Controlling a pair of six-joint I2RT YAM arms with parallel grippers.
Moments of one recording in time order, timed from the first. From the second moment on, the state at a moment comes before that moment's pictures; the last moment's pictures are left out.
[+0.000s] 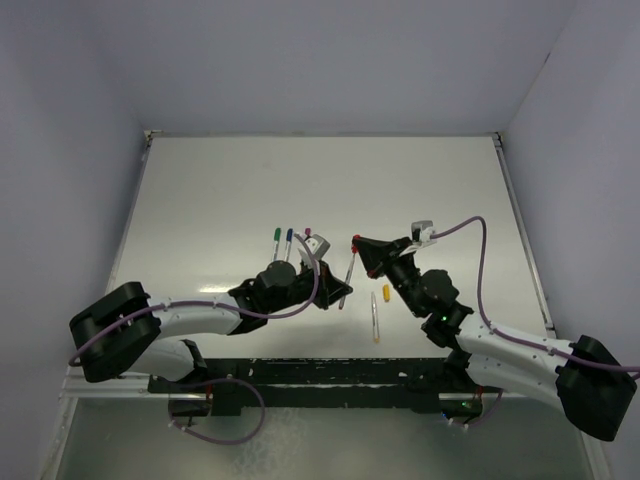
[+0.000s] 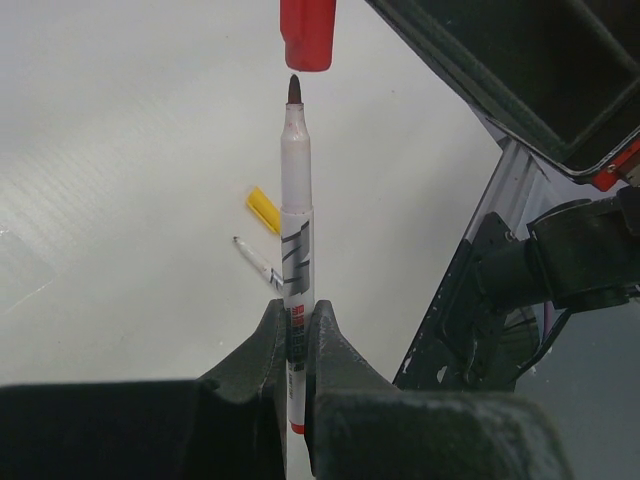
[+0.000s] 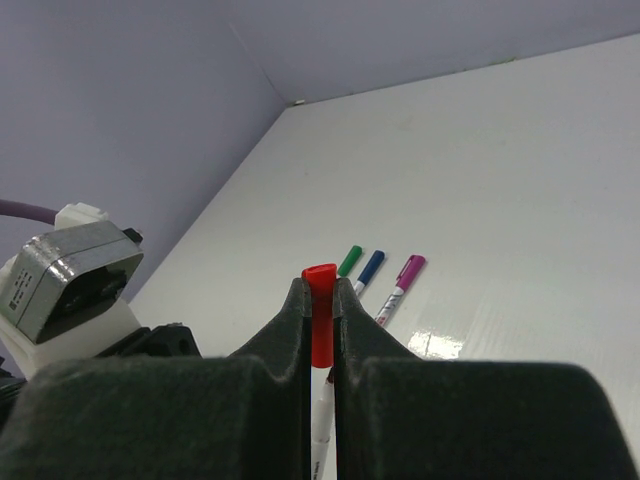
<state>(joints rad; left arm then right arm) -1.02 1.36 0.48 0.64 0.07 -0.60 0.85 0.92 0.27 0.78 0.32 0.50</state>
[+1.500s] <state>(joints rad) -1.03 1.32 0.48 0.68 -0.03 -0.60 0.84 0.91 0.24 0.78 0.22 0.62</state>
